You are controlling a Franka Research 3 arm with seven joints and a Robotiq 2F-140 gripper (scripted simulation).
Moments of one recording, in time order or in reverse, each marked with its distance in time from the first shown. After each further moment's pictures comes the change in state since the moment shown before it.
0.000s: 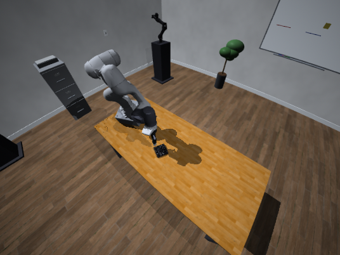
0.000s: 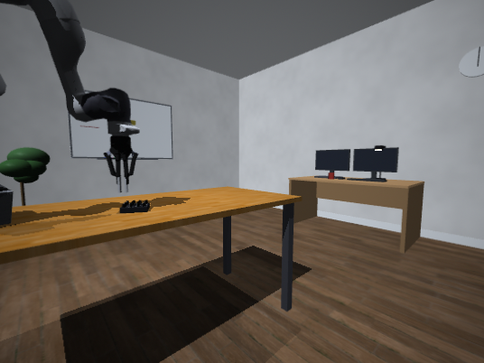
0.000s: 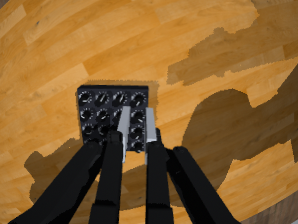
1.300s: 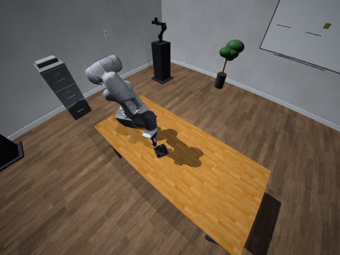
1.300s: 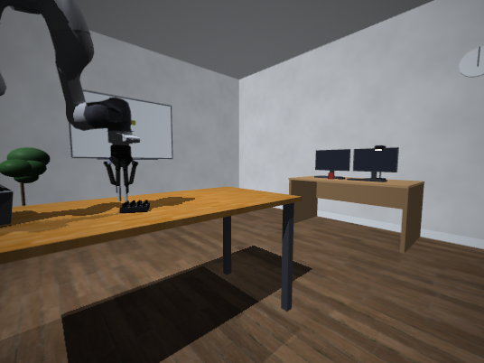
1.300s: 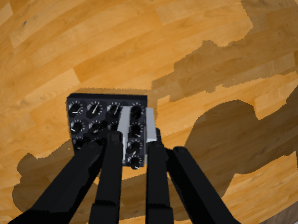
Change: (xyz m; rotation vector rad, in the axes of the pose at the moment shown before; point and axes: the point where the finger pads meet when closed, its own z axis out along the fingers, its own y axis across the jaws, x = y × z) arm 0.003 0.002 0.037 -0.008 0.004 -0.017
